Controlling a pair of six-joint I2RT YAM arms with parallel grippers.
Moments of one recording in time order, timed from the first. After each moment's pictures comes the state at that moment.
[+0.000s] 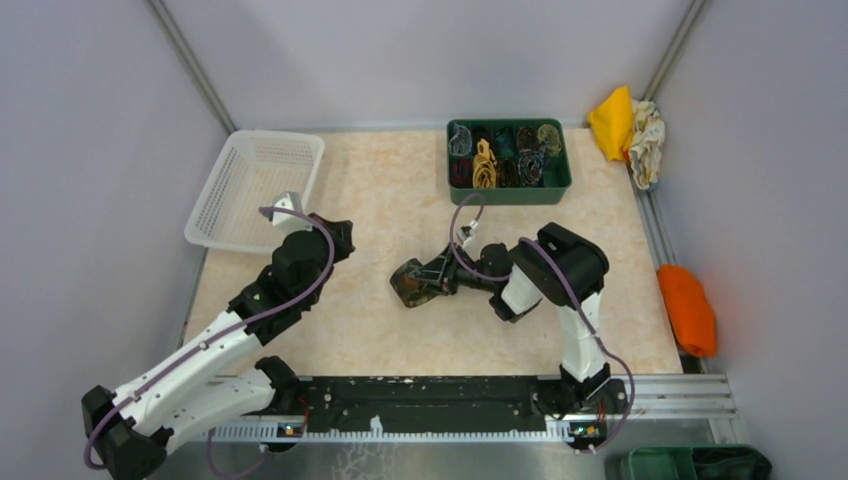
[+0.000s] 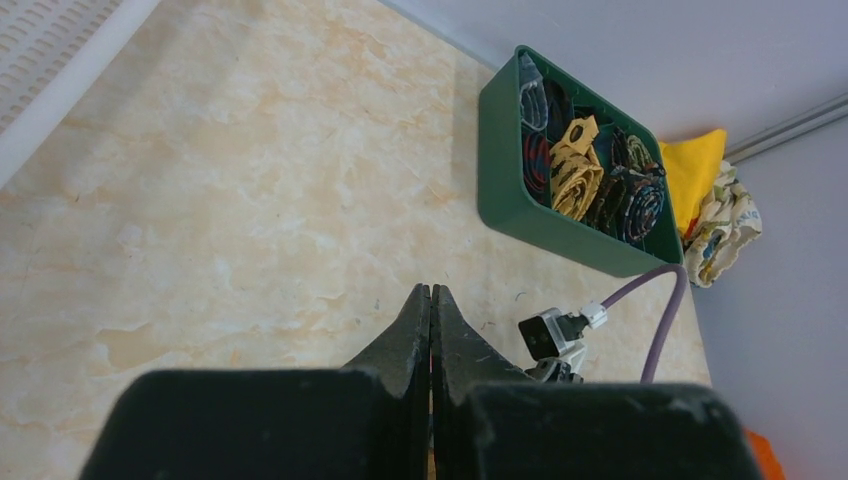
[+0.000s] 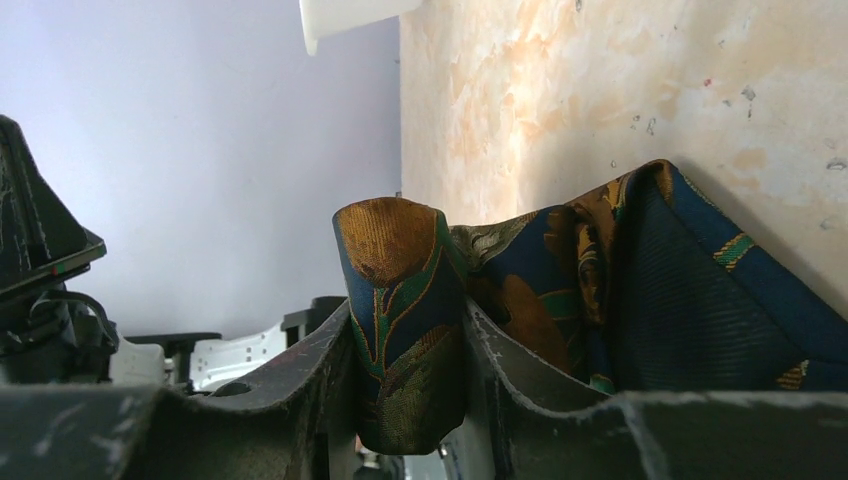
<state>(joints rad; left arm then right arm) -0.77 0.82 0.70 -0.12 -0.65 -0.78 0.63 2.01 0.50 1.37 -0.57 1.36</state>
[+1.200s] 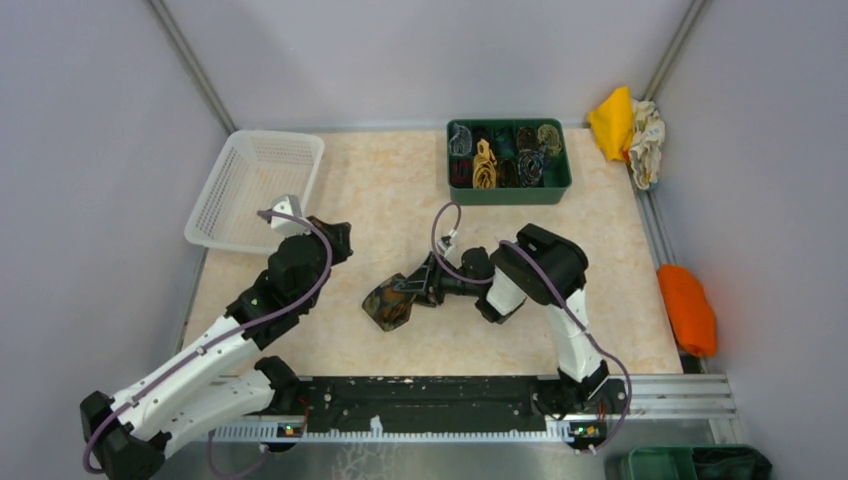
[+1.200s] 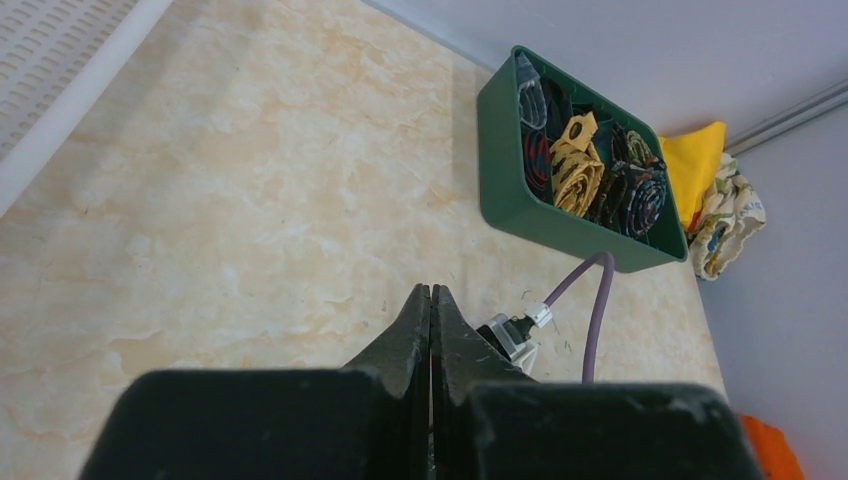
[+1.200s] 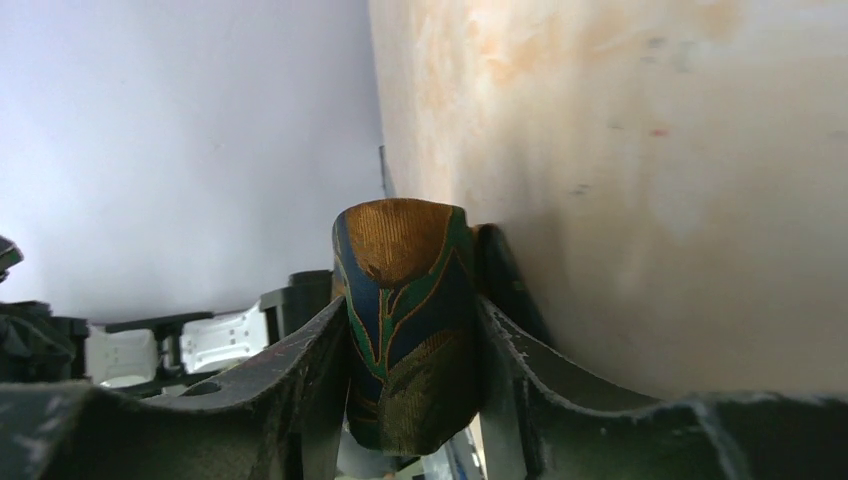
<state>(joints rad) -0.77 0.78 0.66 -0.10 -0.64 -0.73 0.74 2.13 0.60 1.34 -0.61 1.43</state>
